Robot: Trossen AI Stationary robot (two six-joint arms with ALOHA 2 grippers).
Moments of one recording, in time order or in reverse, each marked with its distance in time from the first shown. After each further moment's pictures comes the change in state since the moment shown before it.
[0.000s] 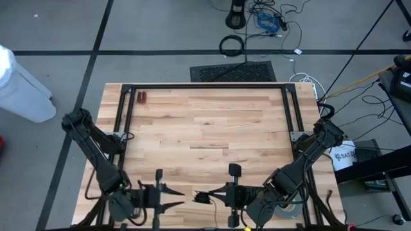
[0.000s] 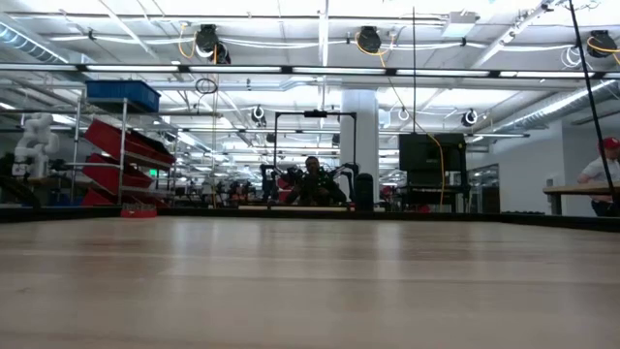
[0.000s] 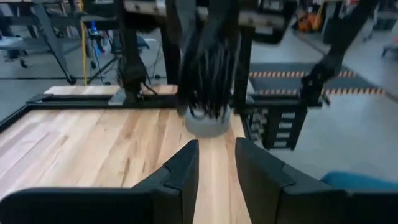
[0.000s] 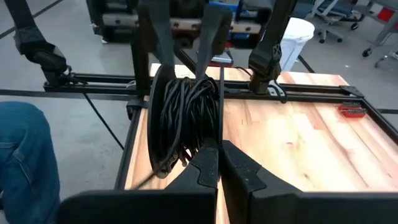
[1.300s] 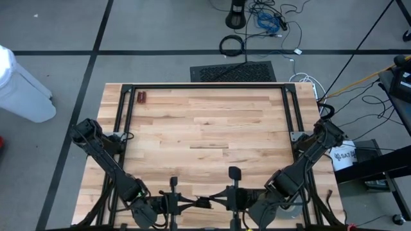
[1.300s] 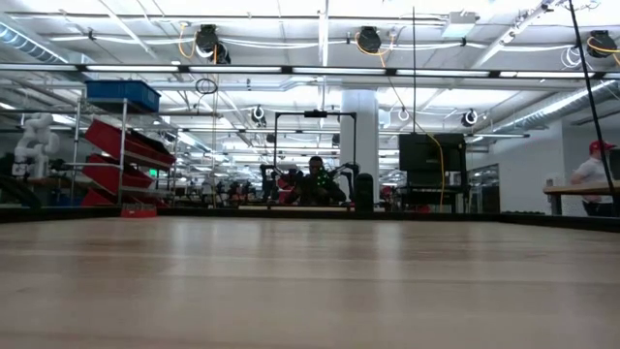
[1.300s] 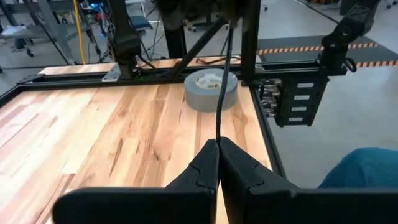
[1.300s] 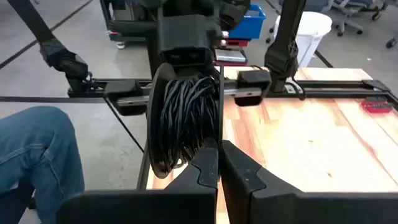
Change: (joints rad) left arm 0.066 0.199 0.001 0.109 0.046 -0.007; right arm 0.013 0.001 -0.001 0.024 -0.043 0.044
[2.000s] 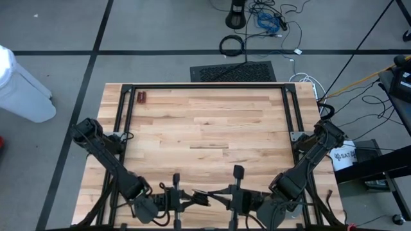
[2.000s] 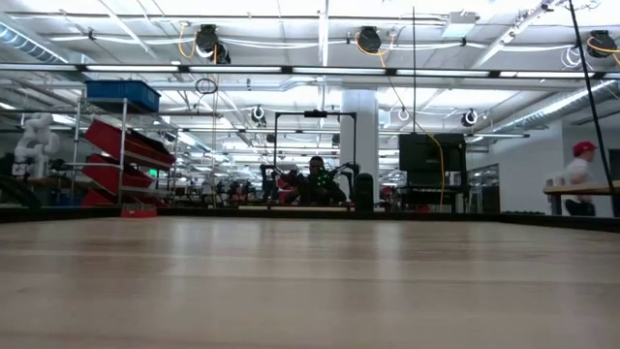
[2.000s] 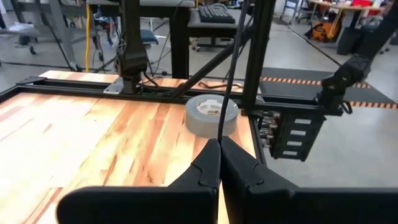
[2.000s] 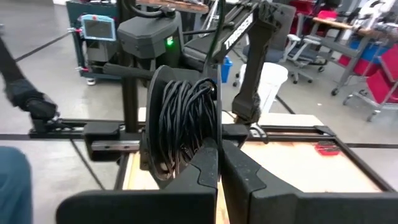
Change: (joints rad) left arm 0.032 0.000 0.000 0.128 0.000 -0.023; right arm 0.035 0.002 0.000 0.208 0.210 -0.204
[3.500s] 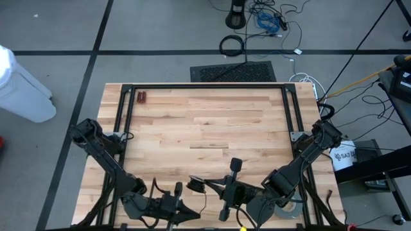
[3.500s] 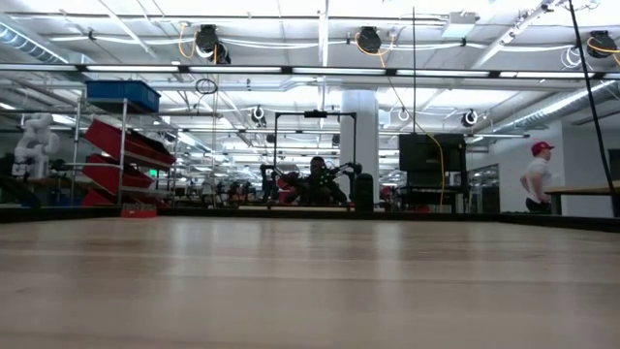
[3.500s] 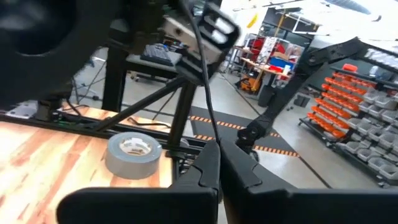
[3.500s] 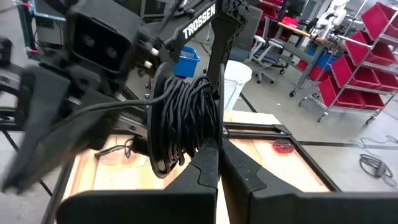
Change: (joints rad) left arm -0.020 0.001 0.000 0.317 0.179 0.000; right arm -0.058 0.021 0.001 -0.031 0.084 -0.074
